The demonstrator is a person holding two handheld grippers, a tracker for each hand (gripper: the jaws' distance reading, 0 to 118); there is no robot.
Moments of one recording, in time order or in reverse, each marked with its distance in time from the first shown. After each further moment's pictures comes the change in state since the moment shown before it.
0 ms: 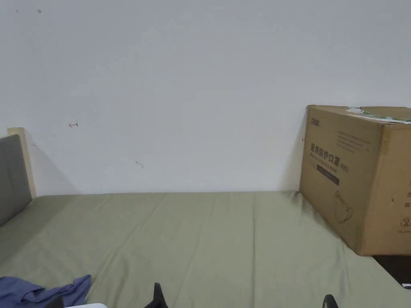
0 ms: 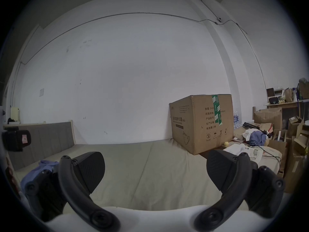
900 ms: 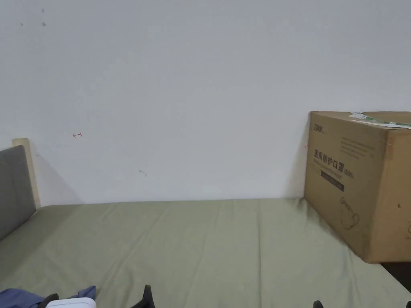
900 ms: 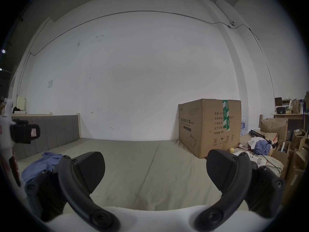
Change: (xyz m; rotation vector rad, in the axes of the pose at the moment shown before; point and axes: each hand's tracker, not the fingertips) left arm -0.022 0.008 -0.022 -0.023 -0.033 -0.052; right arm -0.018 0.011 -0.003 -0.012 0.078 0.068
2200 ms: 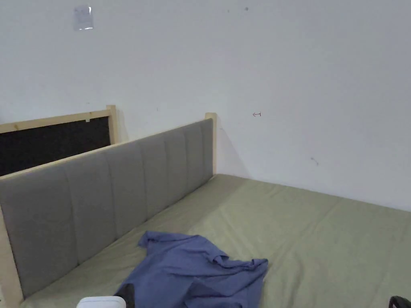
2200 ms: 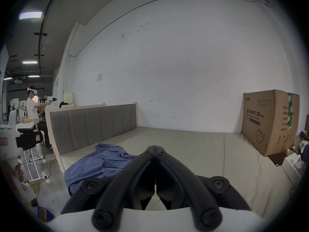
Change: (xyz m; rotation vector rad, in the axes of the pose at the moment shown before) left arm -0.189 -0.002 0.087 -0.128 0.508 0.035; right arm -0.186 0.014 -0.037 -0.120 0.529 -0.005
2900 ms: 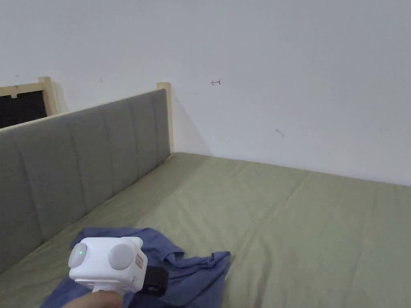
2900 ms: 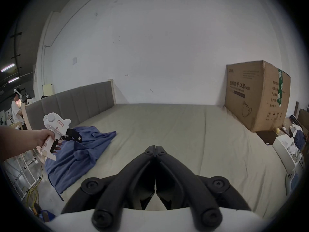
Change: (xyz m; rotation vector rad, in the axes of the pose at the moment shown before) left arm 0.096 -0.077 -0.416 -0.931 -0.238 -0.106; right arm 0.097 -0.048 -0.049 -0.260 -0.169 -0.084
